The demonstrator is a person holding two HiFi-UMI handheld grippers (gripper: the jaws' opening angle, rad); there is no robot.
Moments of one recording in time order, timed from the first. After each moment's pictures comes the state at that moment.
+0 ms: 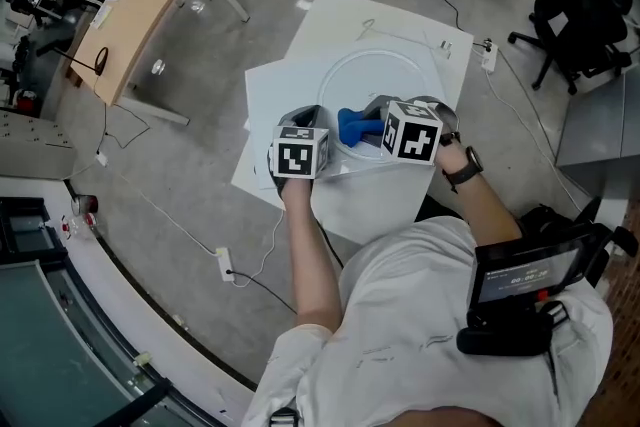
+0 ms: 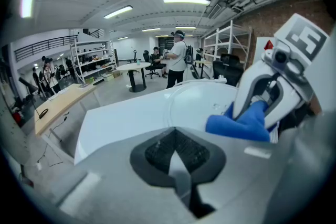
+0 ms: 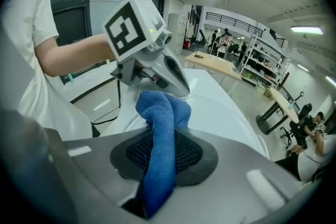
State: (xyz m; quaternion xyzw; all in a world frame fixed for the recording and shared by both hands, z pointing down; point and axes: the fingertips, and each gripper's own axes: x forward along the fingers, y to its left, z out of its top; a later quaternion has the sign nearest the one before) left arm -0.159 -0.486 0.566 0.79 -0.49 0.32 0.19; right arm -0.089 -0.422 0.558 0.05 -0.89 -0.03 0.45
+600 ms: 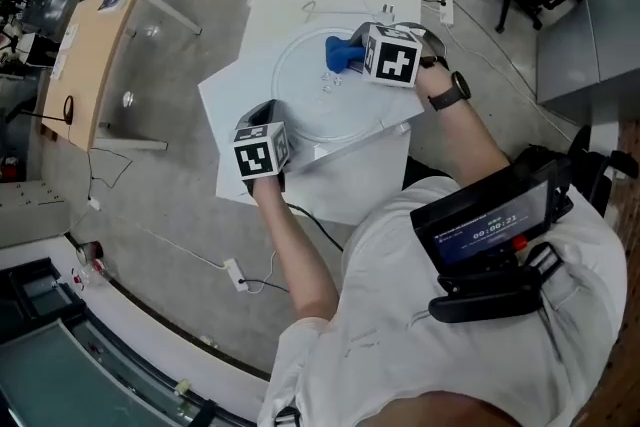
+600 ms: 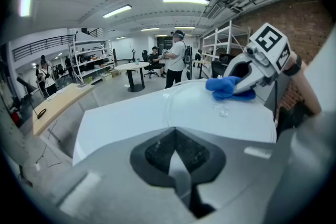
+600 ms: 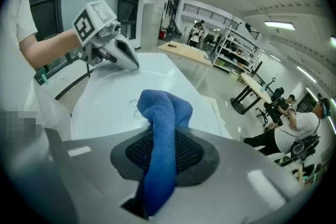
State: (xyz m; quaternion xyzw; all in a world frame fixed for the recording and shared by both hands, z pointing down) left arm -0.153 -0.484 0.559 0.79 -0.48 0.31 0.20; right arm 0.003 -0.513 0.554 0.18 -0.86 -0.02 0.48
